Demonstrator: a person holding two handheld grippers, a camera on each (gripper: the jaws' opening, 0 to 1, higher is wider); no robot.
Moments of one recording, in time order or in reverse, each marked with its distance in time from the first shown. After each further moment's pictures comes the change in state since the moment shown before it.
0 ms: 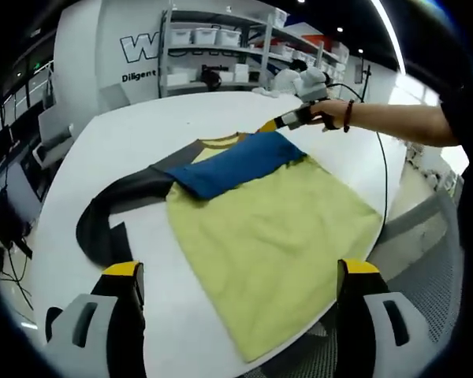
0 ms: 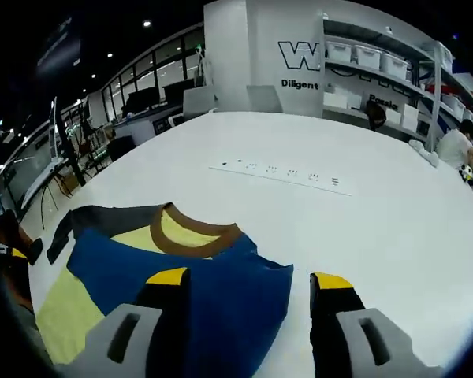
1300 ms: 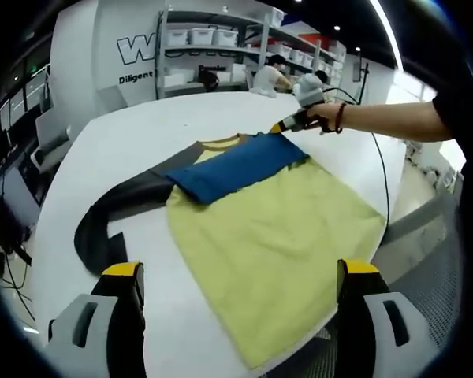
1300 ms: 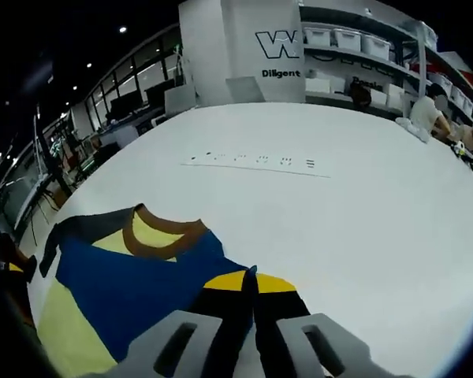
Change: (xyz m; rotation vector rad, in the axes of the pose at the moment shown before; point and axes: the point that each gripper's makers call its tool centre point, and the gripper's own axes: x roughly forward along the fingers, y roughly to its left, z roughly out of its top) left arm 0.009 0.001 0.008 0.028 0.007 -0.007; right arm 0.007 -0.035 -0.009 0.089 0.036 -0.060
